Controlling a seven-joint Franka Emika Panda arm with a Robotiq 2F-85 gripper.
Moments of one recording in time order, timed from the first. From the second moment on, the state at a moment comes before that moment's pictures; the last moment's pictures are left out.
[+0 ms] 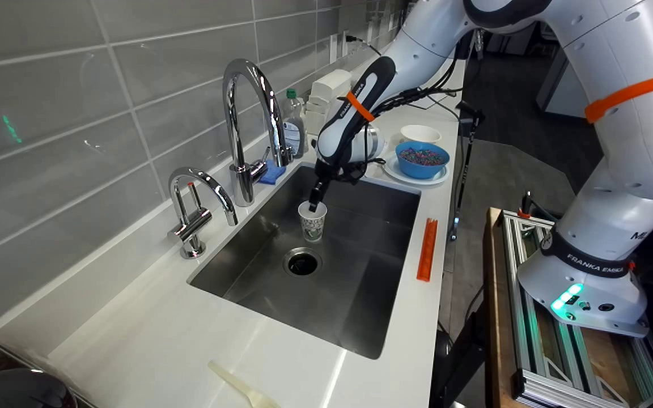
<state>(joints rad) -0.44 0.79 0.20 -1.97 0.18 2.91 -0.59</state>
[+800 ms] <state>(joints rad) -0.54 0.68 0.29 -1.96 0.18 2.66 -0.66</state>
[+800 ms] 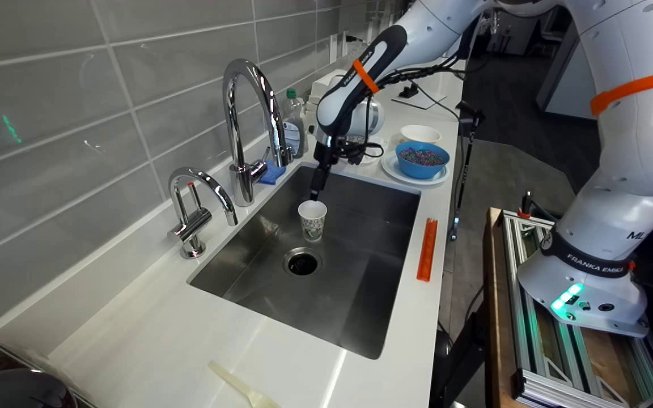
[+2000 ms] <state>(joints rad) -0.34 0.31 -0.07 -2.02 0.15 2.53 -0.42</state>
